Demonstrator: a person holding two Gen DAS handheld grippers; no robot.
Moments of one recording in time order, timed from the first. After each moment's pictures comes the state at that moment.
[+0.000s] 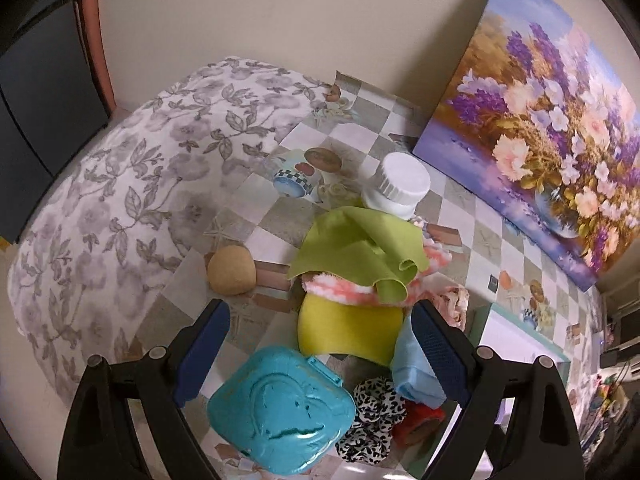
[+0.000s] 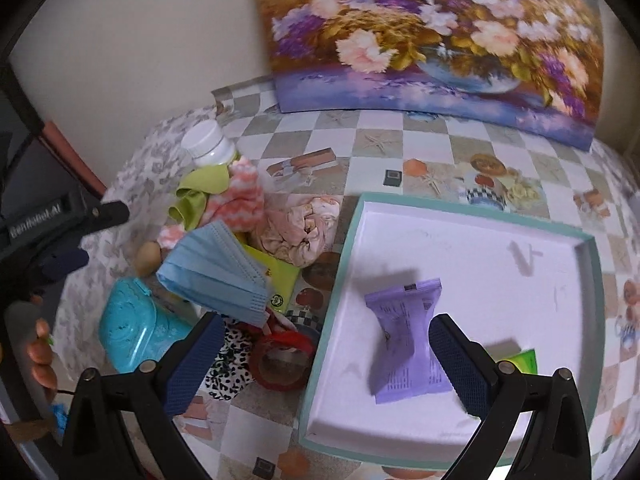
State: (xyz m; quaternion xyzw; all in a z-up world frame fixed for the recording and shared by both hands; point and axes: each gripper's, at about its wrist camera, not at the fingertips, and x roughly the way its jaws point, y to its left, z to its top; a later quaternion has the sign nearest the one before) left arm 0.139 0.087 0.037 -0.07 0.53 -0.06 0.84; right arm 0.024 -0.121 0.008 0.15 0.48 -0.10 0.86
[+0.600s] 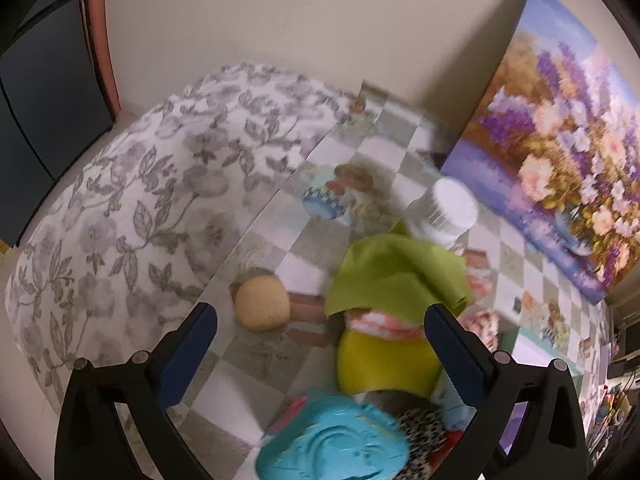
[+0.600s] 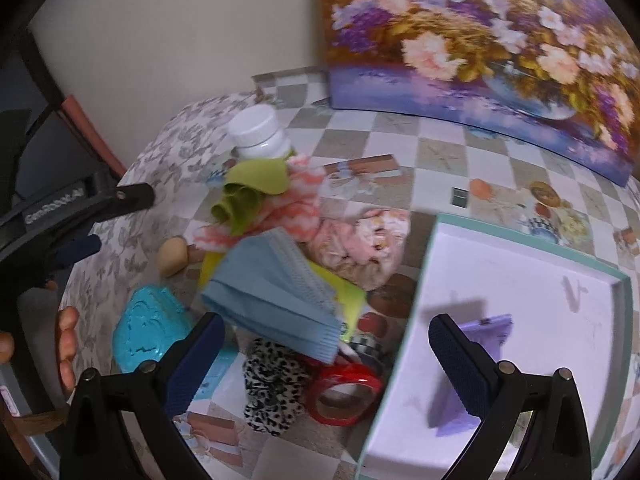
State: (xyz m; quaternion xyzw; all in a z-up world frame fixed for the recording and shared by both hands) left arm 0.167 0.118 0.019 -0.07 0.53 -0.05 0.85; right arm 0.068 -0.076 0.000 0.12 0.49 -0.04 0.86
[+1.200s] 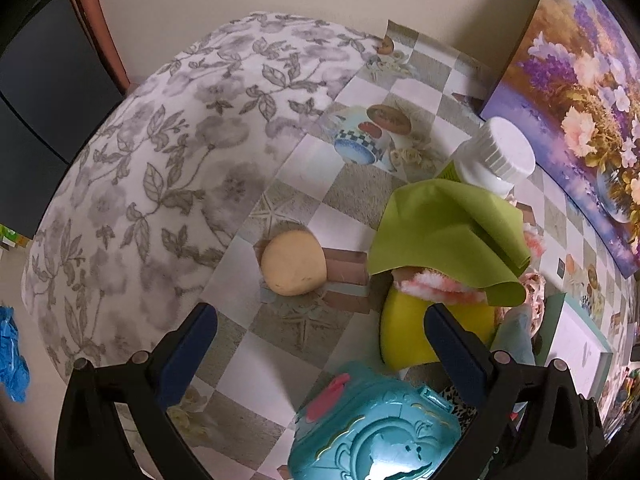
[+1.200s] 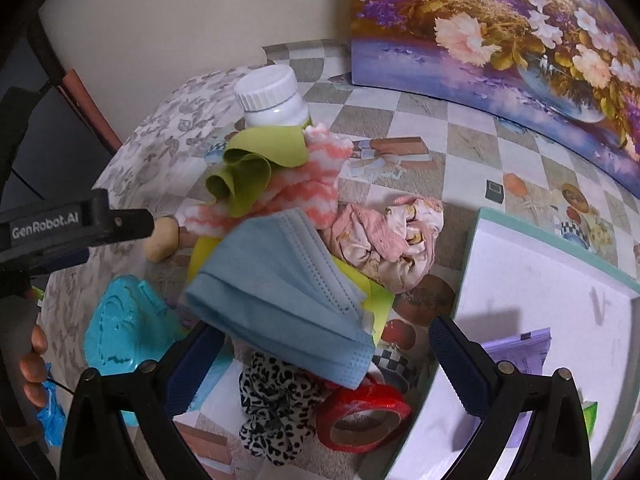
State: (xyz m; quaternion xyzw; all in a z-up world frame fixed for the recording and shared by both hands) left arm 0.177 0.120 -0.012 -0.02 0.60 -0.02 0.80; right arm 0.093 -0.064 -0.030 0.10 0.51 -0.04 0.85
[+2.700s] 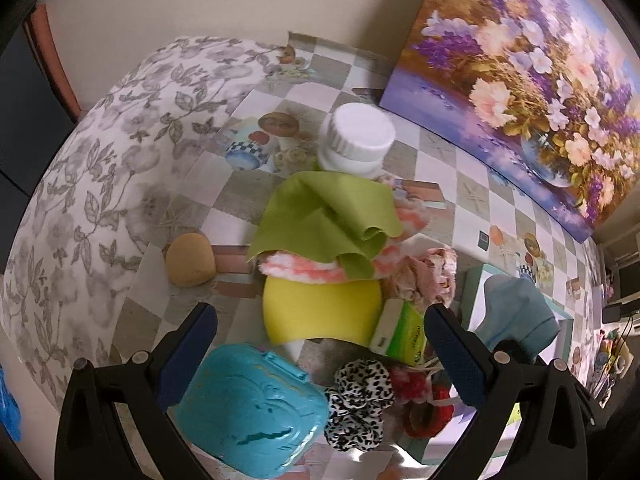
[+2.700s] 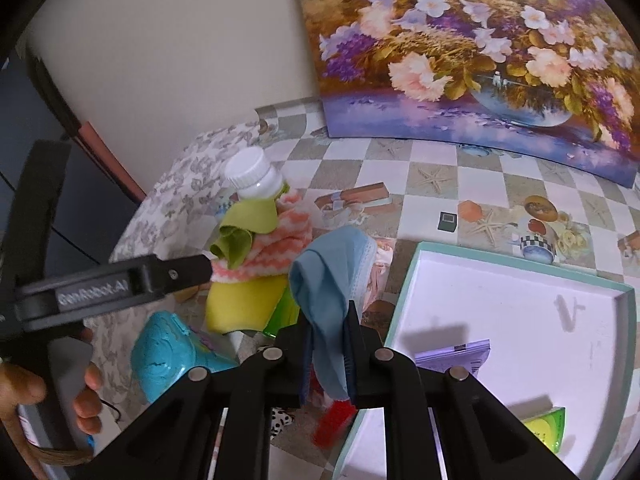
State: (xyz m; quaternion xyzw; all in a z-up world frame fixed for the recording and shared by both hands) left arm 0.149 0.047 0.021 -0.01 0.58 -0.11 0.81; right arm 0.055 -0.126 0.026 0.17 0.44 -0.02 0.88
